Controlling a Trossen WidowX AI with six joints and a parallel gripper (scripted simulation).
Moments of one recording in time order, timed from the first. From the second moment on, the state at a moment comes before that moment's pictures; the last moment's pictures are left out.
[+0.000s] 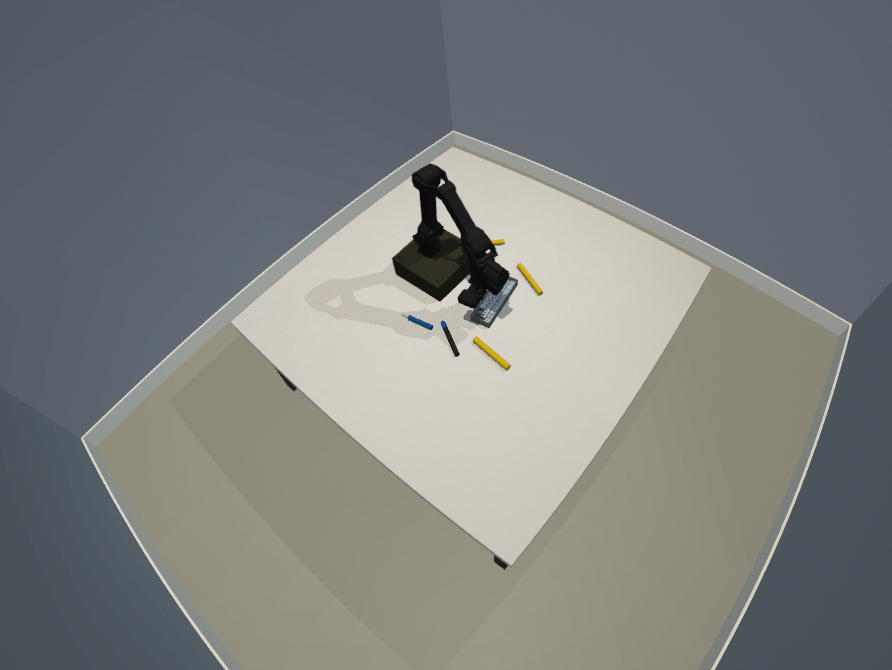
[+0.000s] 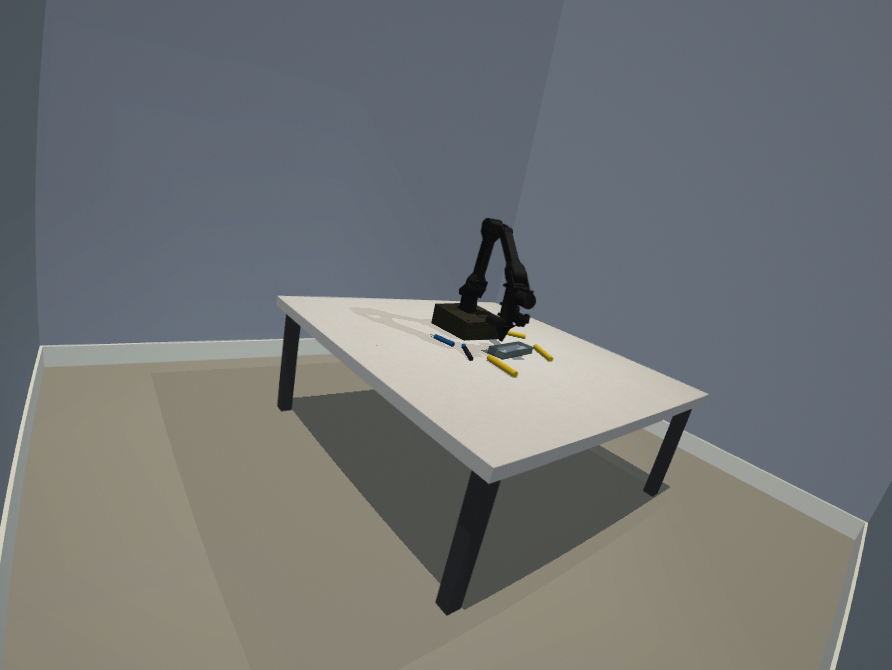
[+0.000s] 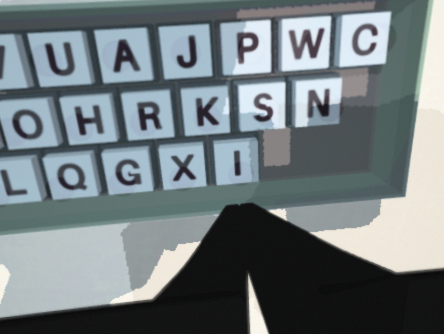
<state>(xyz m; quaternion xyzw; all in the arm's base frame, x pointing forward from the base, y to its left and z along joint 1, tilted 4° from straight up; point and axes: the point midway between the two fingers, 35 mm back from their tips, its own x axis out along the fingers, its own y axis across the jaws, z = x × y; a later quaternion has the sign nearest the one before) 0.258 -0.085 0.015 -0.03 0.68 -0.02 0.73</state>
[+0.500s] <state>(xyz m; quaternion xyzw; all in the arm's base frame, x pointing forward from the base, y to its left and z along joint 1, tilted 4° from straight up) 0.260 -0.022 0.012 -0.02 0.68 -0.01 0.74</state>
